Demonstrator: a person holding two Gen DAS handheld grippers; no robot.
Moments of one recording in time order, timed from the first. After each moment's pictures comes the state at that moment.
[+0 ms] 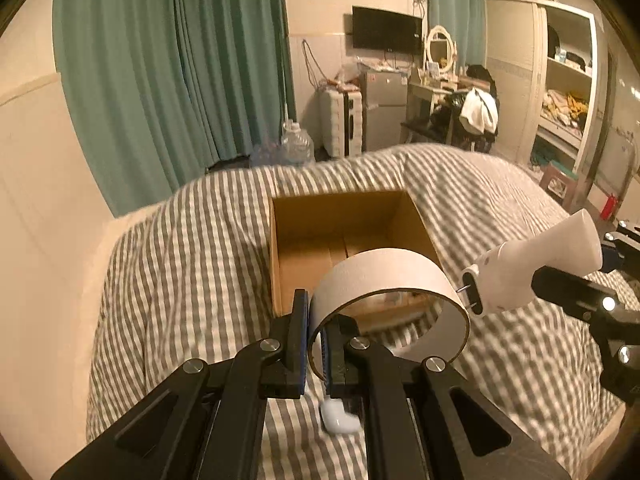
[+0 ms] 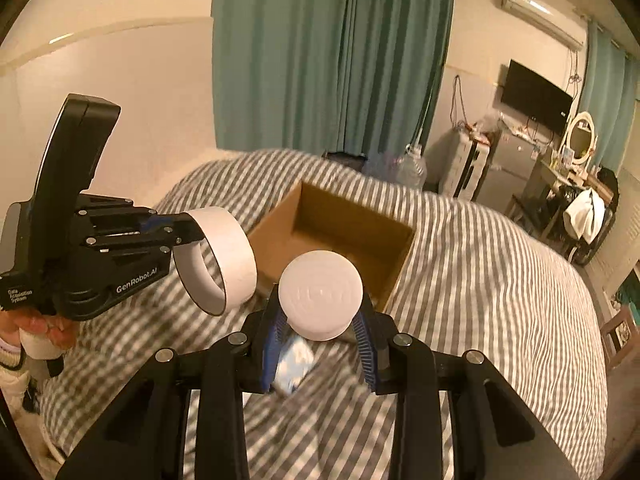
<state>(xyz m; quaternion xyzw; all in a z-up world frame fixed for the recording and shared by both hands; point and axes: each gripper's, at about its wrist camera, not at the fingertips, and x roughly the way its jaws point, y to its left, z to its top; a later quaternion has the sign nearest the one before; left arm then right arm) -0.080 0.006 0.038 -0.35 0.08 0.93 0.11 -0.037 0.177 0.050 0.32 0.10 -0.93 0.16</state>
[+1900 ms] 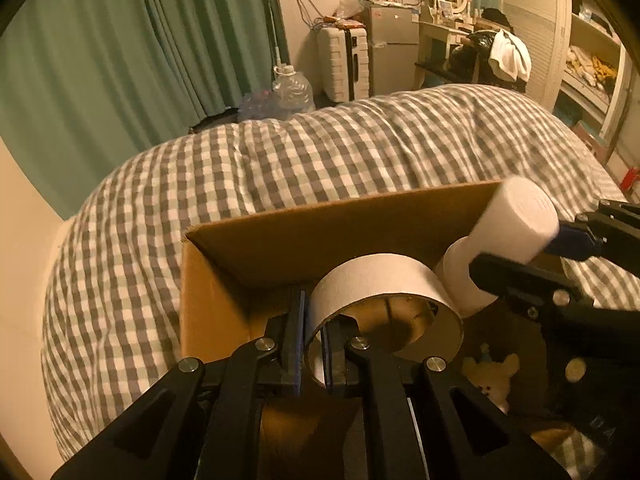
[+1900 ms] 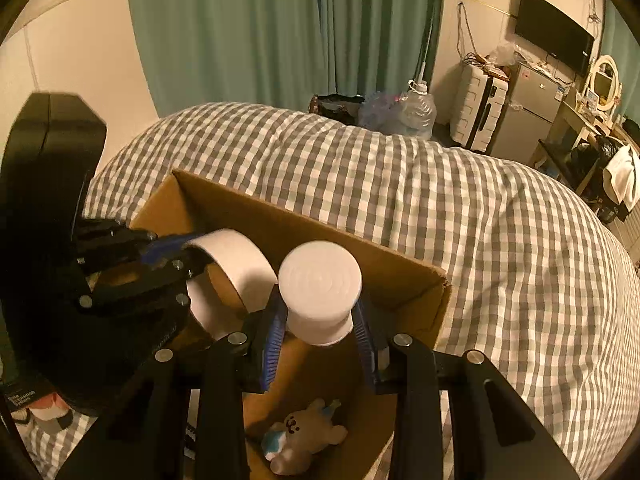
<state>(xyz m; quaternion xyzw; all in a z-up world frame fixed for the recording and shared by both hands) -0.304 0.069 -0.083 -0.45 0.12 0.88 0.10 -0.300 0.200 -0.072 0.43 0.07 -0.89 0.16</state>
